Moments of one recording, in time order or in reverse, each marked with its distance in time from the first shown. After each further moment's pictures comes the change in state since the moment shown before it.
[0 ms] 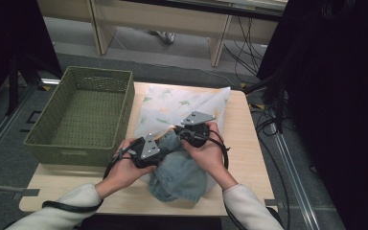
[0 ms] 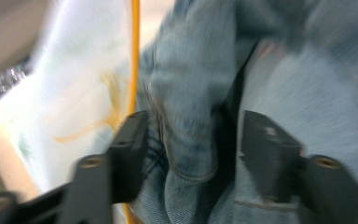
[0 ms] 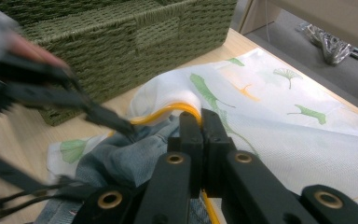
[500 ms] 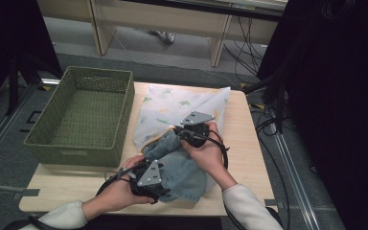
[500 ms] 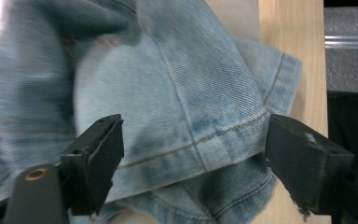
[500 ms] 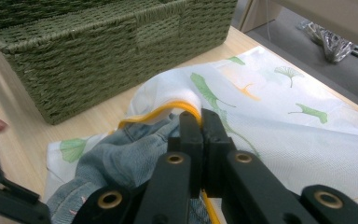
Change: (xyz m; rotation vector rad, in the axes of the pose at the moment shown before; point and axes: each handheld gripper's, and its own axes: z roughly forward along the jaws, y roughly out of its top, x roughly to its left) left arm -0.054 -0.014 -0.018 0.026 -0.289 0.124; right arm 0.001 0.000 0.001 0.010 0.003 0.015
